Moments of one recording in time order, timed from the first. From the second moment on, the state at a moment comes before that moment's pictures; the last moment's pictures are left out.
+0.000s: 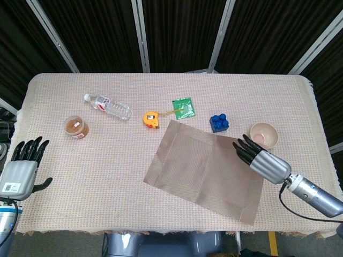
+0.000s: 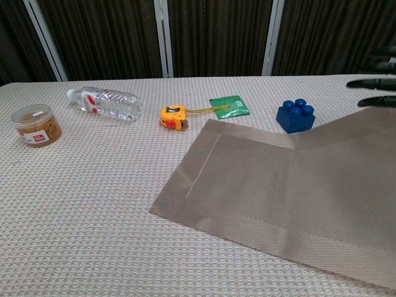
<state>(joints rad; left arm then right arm) -0.22 -1.02 -0.05 -1.99 1.29 1.39 0.48 0.56 -1.22 -0.11 -1.01 -1.95 1.44 -0.46</state>
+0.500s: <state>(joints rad) -0.28 -1.16 -0.03 -1.85 1.48 1.32 0.42 0.26 -1.12 -0.01 -1.54 -1.57 1.65 -0.14</state>
